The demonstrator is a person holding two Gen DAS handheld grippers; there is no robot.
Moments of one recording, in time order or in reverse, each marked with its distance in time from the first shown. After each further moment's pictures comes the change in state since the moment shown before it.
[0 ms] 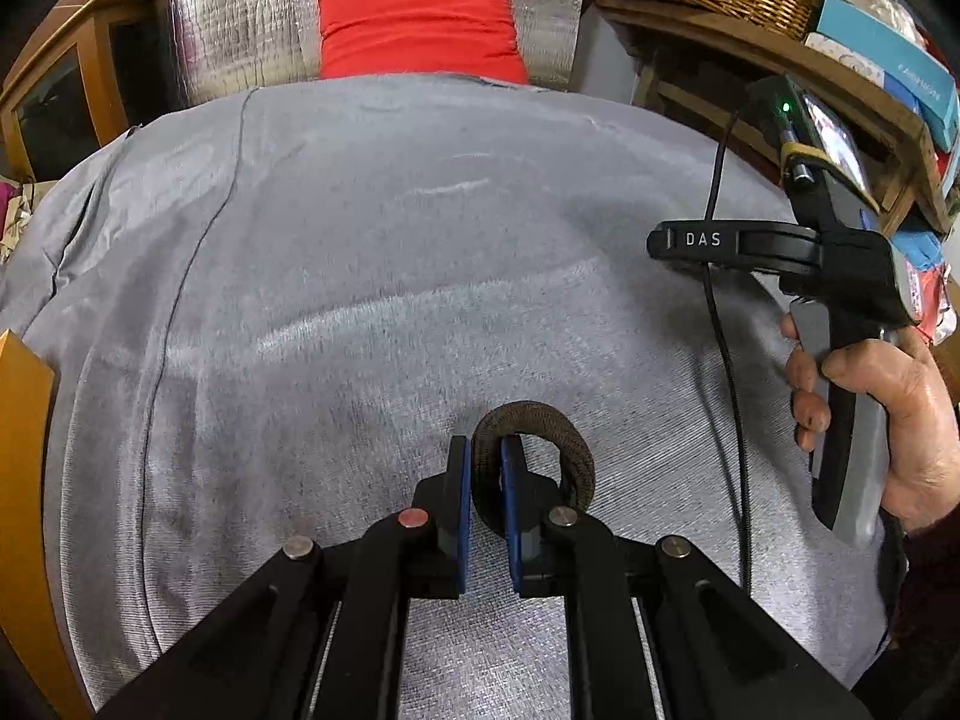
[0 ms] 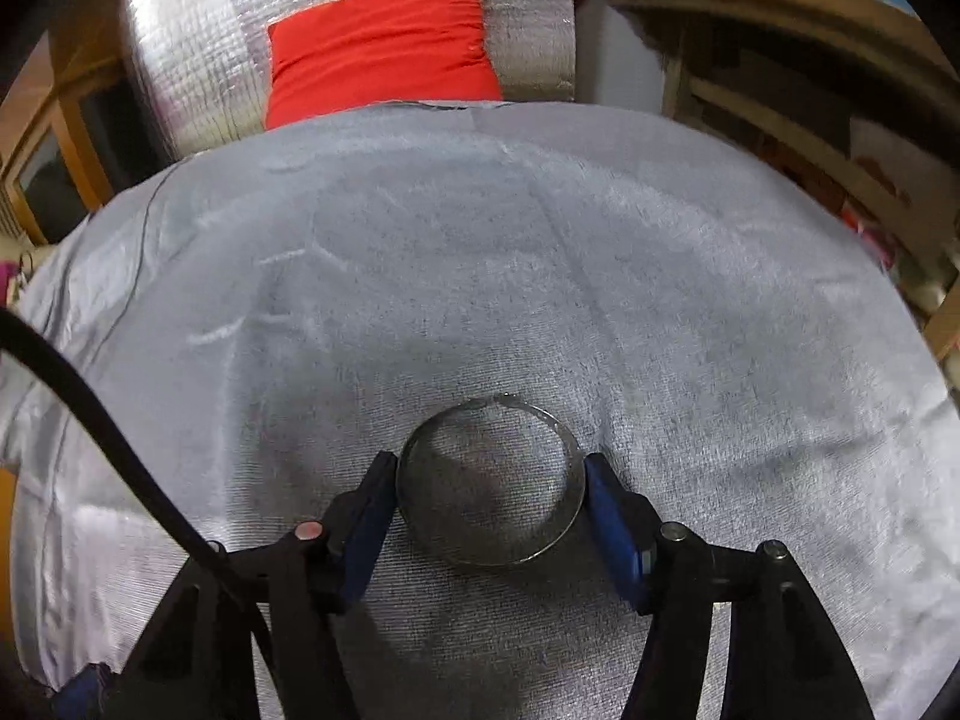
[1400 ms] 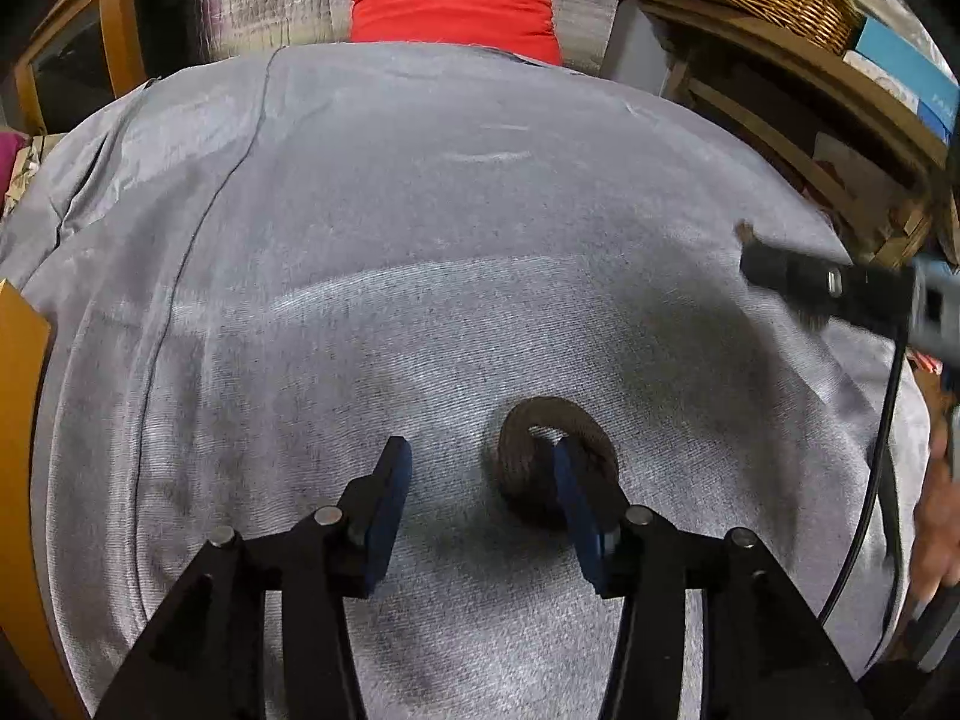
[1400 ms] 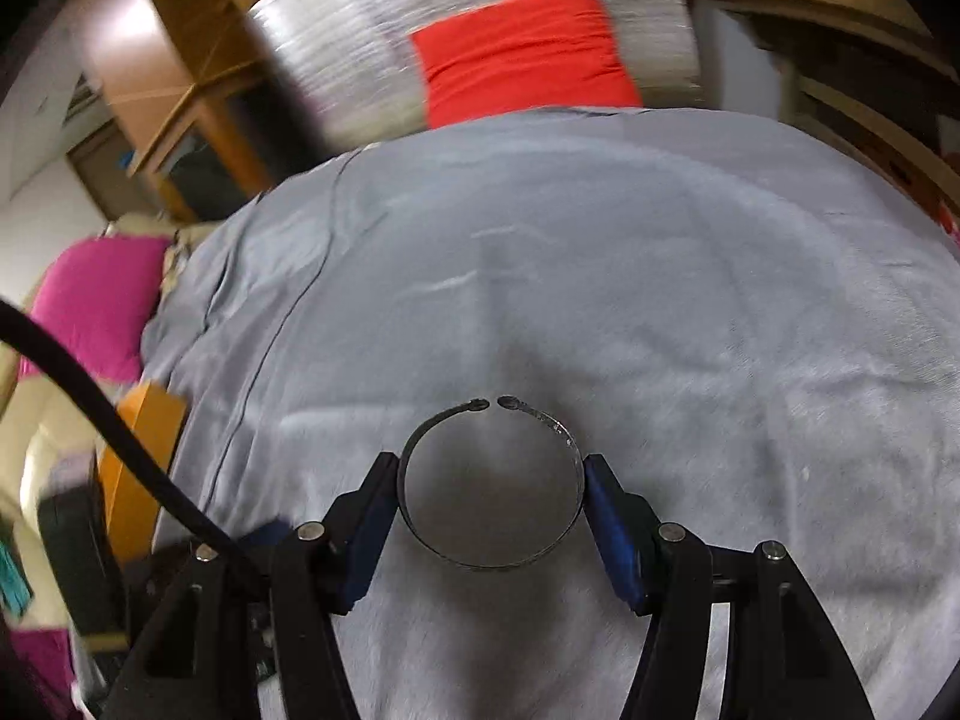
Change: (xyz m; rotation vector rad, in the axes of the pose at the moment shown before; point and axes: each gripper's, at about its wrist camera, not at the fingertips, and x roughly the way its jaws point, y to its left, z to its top) left arm 0.015 0.019 0.003 -0.080 0.050 -0.005; right arm -0.086 0.025 -0.042 -0.076 0.026 0.374
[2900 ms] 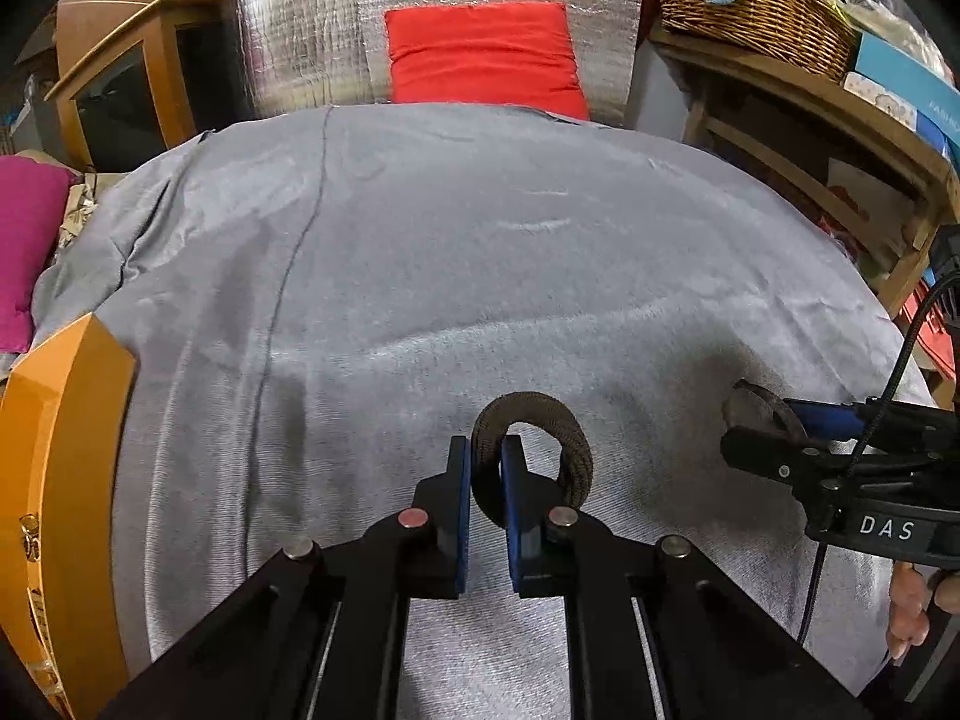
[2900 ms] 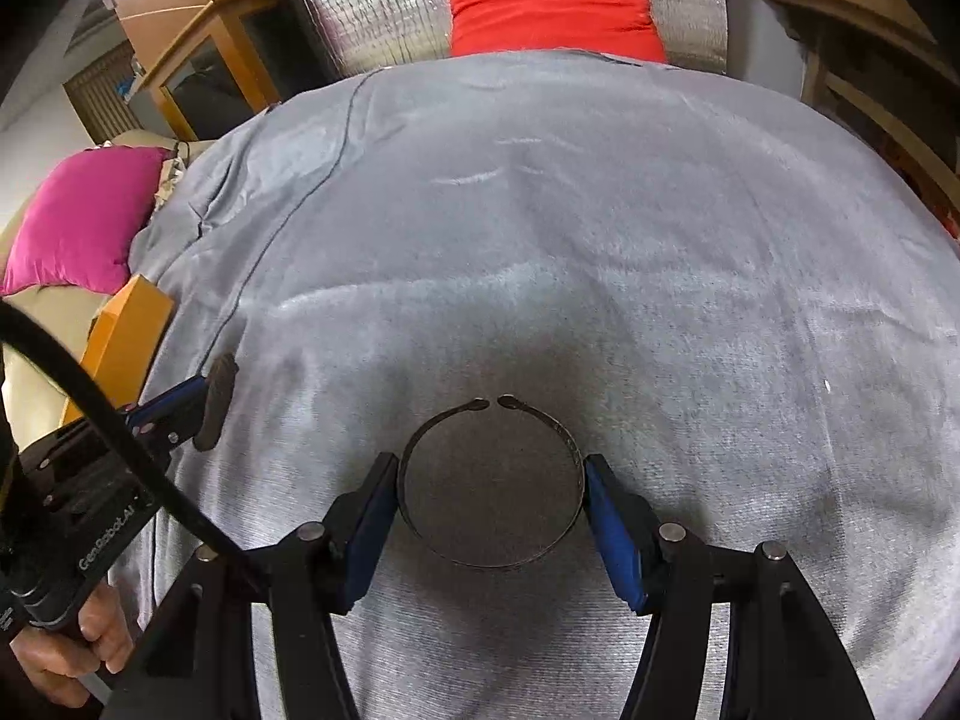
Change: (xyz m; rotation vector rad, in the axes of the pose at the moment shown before) left arm -0.052 0.008 -0.008 0.011 -0.123 0.108; right arm 0.017 0.017 -0.035 -0.075 0.120 -0.050
